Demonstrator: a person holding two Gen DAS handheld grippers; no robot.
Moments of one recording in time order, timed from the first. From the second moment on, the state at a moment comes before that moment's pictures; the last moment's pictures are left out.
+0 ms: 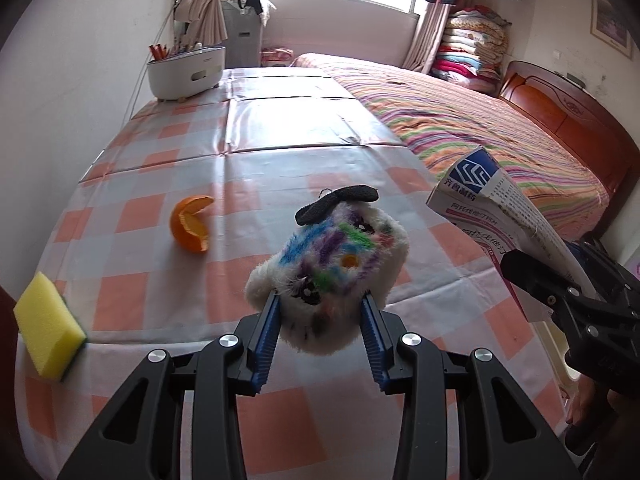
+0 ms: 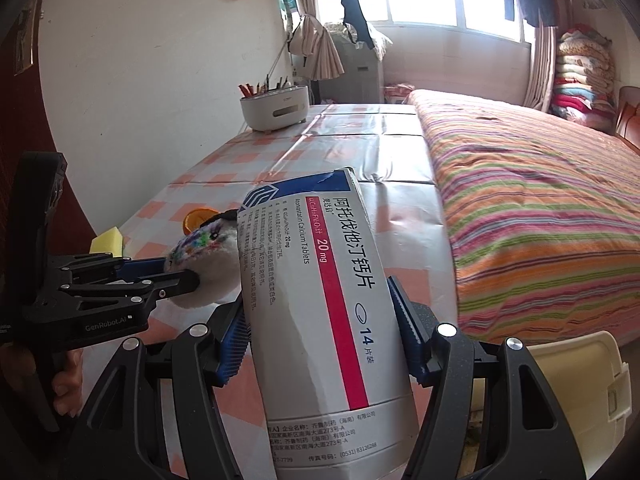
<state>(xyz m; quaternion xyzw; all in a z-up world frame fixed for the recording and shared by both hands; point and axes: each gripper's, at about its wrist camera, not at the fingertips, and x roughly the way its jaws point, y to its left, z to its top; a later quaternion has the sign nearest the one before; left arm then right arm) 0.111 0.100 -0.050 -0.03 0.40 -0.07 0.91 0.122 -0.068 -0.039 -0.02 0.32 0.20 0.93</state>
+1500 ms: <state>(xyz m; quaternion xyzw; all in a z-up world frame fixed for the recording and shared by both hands) 0.104 -0.050 -0.043 0.01 0.40 -0.20 0.89 0.083 -0.231 -0.049 0.04 0.32 0.07 0.94</state>
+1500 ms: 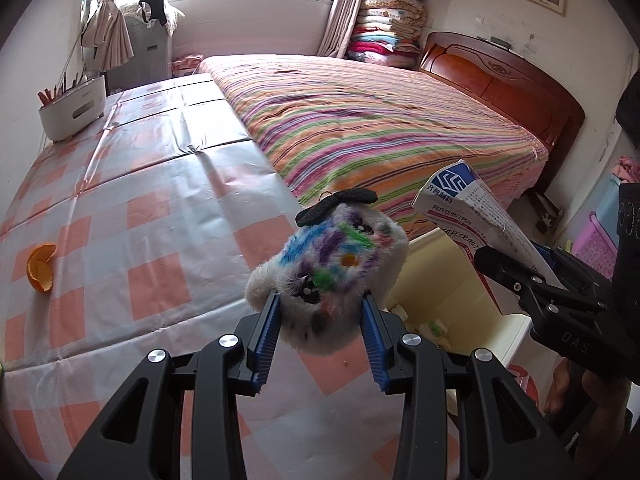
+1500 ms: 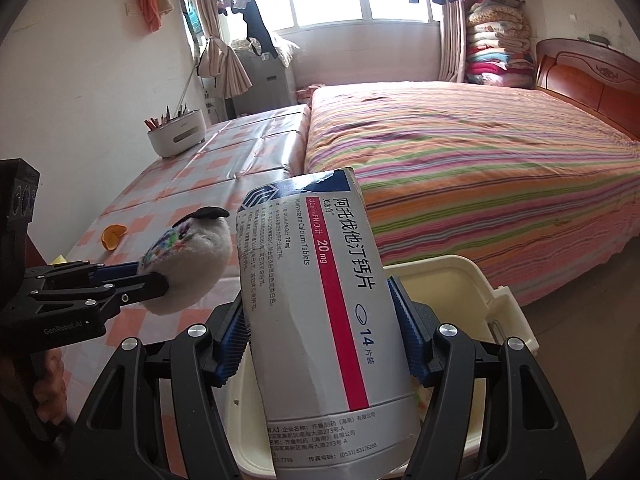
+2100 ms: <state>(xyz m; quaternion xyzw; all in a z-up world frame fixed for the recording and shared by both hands) 0.101 -0.081 -0.041 0.02 0.40 -0.23 0.89 0.080 -0.255 -0.059 0.07 0.33 0.04 0.94</state>
